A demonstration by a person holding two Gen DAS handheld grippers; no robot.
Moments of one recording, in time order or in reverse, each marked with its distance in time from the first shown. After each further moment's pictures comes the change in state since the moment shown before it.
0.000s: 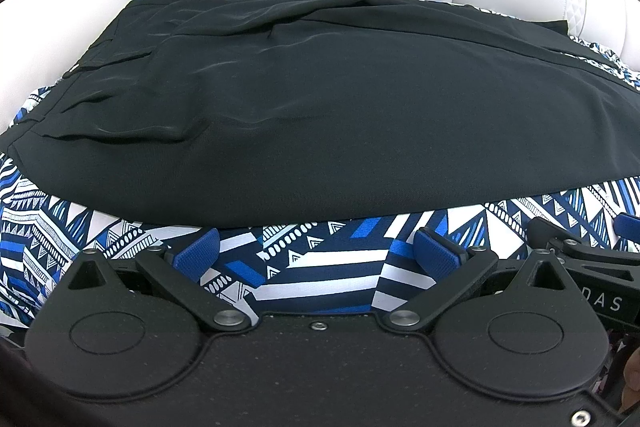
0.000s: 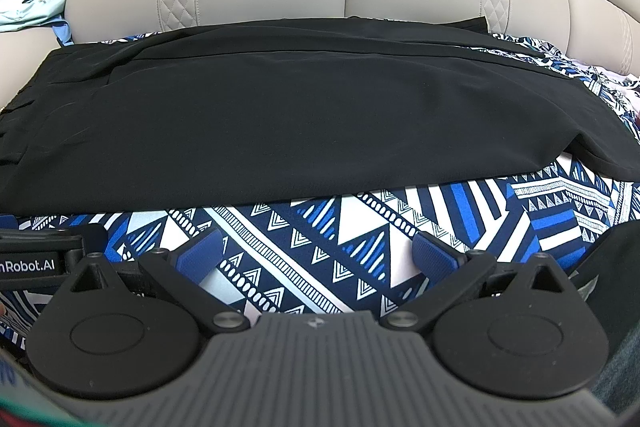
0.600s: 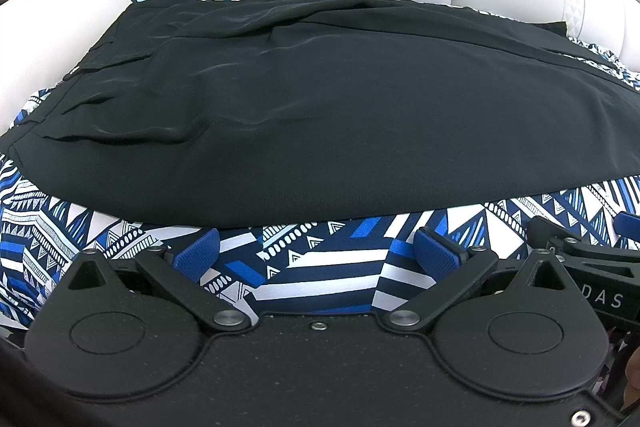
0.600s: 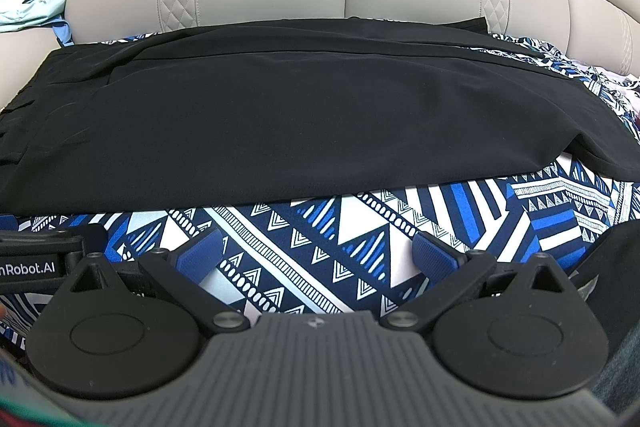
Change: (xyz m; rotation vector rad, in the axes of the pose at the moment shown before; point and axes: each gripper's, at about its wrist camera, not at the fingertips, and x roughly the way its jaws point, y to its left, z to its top) left arm -0.003 -0.001 0.000 0.002 -0.010 0.000; right arm 0.000 0.000 0.000 0.000 -0.001 0.000
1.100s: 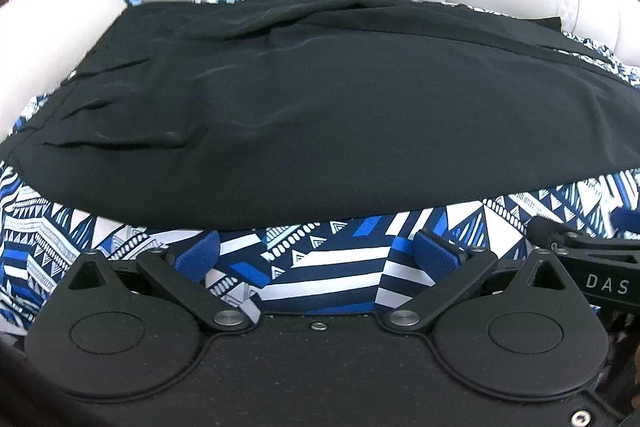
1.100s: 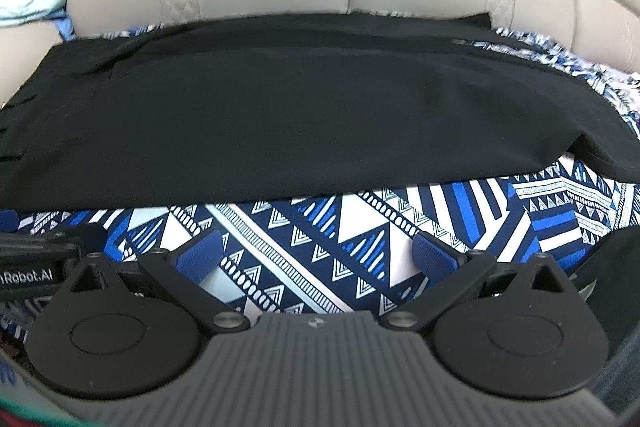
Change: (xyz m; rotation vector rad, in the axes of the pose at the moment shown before) left arm -0.008 0.004 0.005 0.009 0.018 -0.021; right arm 0.001 0.002 0.009 -0.008 0.051 0.016
